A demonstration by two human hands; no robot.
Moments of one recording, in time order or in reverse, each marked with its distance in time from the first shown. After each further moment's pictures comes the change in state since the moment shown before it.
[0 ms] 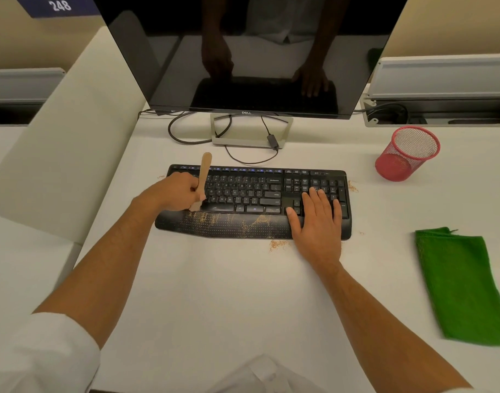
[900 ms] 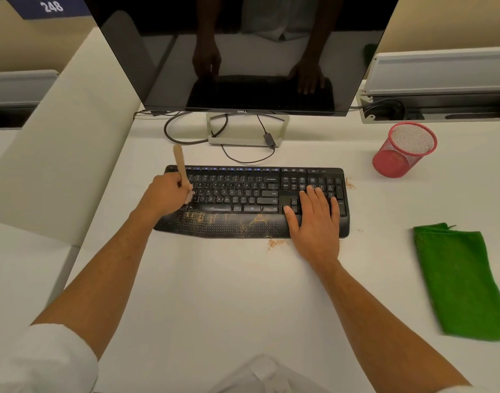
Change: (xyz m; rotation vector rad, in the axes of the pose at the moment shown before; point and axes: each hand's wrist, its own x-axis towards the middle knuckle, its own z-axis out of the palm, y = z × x) left_hand -0.001 -0.010 0.015 -0.182 0.302 -0.152; right_hand -0.001 0.000 0.001 0.005 0.003 0.001
